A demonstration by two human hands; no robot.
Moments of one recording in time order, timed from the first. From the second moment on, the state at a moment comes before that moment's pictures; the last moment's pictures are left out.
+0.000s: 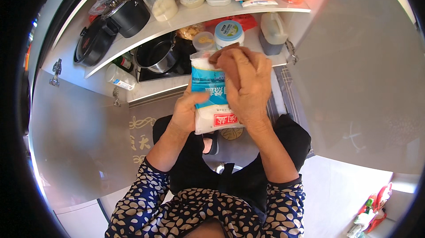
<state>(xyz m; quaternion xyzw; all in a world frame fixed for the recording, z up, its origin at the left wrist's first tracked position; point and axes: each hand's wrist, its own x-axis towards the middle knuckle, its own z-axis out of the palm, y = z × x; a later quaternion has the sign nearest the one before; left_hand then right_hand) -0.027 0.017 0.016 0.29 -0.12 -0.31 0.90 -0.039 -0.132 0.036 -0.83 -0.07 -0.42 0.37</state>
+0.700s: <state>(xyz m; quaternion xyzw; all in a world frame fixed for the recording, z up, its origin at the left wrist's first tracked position) -0.017 0.014 0.012 0.33 -0.03 -0.23 0.91 -0.054 -0.142 0.017 -0.80 -0.05 -0.36 0.48</state>
